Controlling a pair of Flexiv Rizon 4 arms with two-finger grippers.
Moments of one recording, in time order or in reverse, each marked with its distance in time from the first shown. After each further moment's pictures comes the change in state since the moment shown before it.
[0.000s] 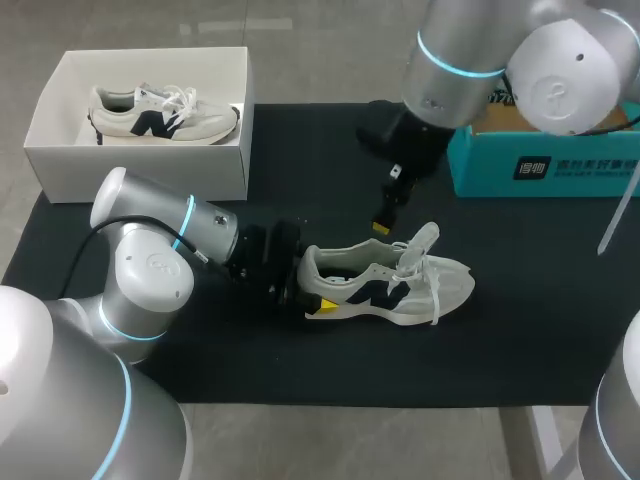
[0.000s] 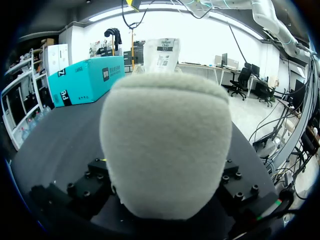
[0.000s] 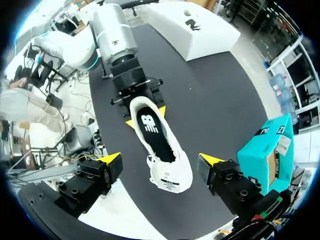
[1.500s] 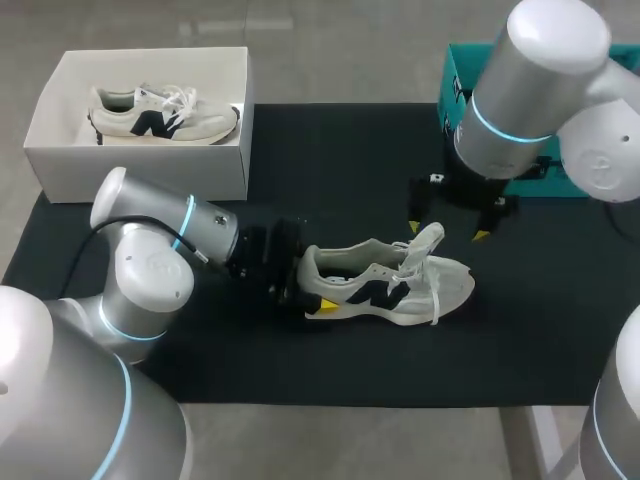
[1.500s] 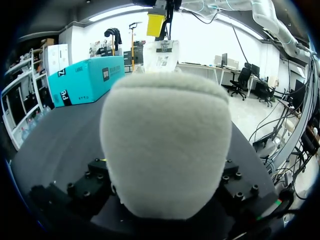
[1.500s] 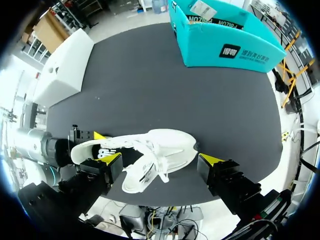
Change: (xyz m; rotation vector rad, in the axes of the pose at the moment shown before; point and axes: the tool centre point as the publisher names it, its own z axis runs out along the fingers) left arm 0.000 0.000 0.000 0.000 0.000 0.000; right arm -0.033 -0.067 0.037 -0.098 -0.114 1.197
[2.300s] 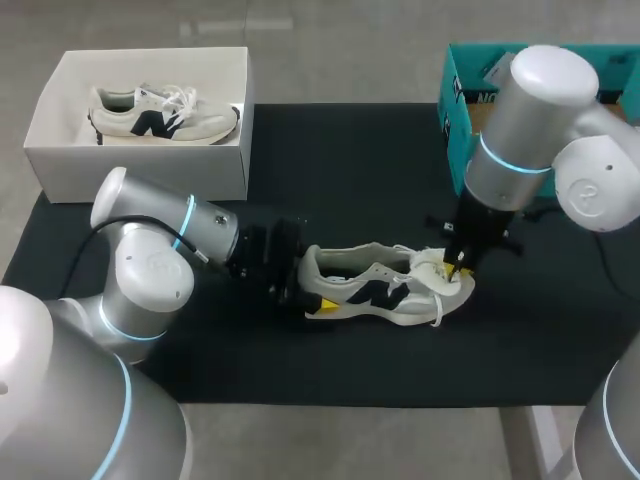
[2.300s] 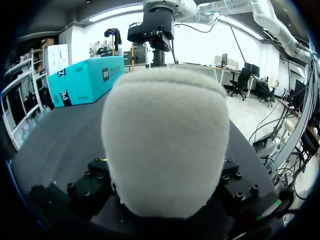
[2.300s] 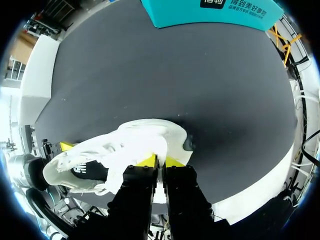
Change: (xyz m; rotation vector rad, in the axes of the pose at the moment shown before) left arm 0.000 -0.001 0.000 0.000 0.000 0.000; right arm -0.043 -0.022 0.091 0.182 -0.016 0.237
